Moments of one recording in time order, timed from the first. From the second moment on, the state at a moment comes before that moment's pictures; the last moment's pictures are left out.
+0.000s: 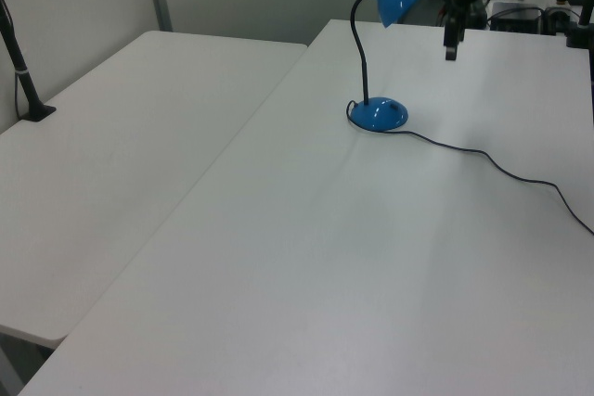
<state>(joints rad) -0.10 0.00 -0.06 -1.87 -0.10 1.91 -0.18</state>
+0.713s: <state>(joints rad) -0.08 -0.01 0.01 -1.66 0.09 1.76 -0.10</state>
